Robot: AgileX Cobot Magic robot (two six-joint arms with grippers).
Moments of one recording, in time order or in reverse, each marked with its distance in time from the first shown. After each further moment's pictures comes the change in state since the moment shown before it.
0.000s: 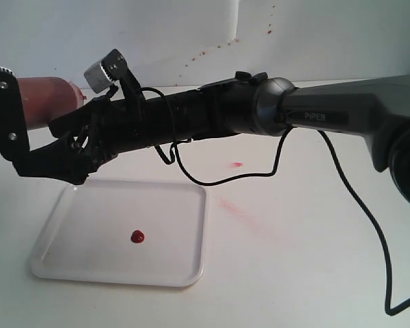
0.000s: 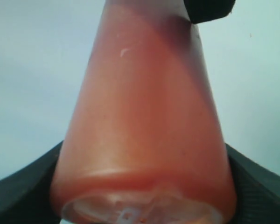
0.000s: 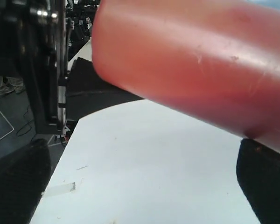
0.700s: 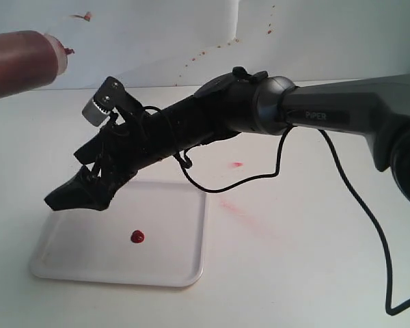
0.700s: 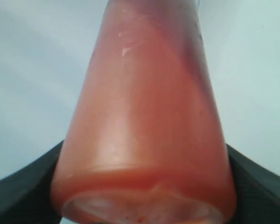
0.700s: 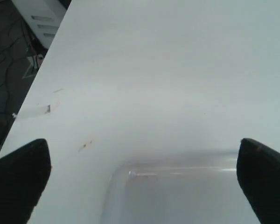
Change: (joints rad) left arm 0.000 -0.224 0.002 -0.080 -0.033 -0.004; right arm 0.000 -0.004 -0.002 -0.322 -0.101 0.144
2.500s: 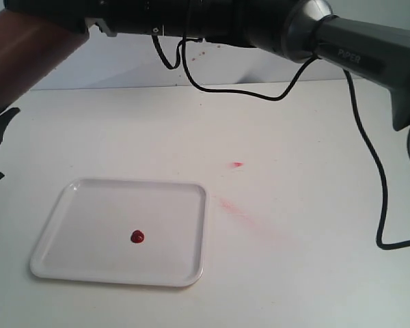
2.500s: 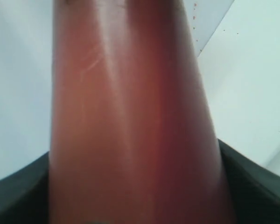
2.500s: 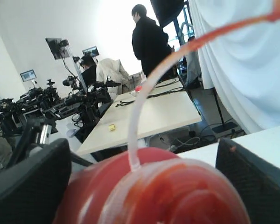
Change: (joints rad) left arm 0.009 -0.009 0.087 0.189 -0.273 -0.604; right arm -0.090 0.004 -0.381 0.376 0.177 0.199
